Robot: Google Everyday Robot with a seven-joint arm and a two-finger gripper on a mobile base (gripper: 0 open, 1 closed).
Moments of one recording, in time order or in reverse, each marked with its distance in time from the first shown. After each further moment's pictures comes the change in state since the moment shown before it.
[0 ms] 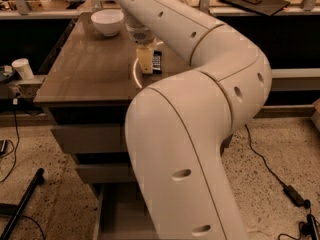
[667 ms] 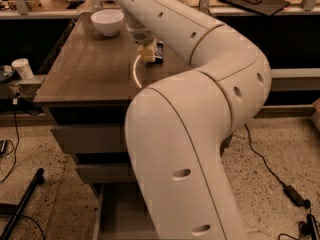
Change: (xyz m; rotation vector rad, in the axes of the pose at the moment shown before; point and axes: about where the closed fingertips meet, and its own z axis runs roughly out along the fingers) arm 0.000 0.000 0.000 0.000 0.000 0.000
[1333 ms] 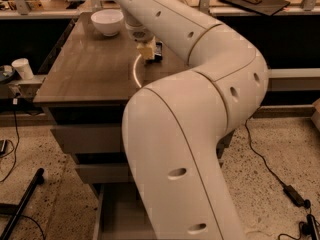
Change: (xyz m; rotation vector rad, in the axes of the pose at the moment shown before) arm -0.004 -0.008 -0.005 0.028 0.000 -0.013
